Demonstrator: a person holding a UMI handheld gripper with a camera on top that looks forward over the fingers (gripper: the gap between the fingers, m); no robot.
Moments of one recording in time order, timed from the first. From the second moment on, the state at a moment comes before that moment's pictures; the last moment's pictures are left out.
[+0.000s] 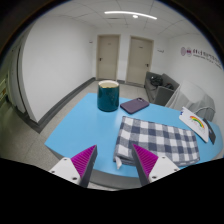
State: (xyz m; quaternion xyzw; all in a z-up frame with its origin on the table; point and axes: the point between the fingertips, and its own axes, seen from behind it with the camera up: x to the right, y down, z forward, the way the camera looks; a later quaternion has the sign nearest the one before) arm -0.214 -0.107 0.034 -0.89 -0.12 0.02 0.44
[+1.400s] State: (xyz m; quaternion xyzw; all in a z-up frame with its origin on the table) arm 0.129 -0.029 0.030 -0.91 0.07 -0.07 0.41
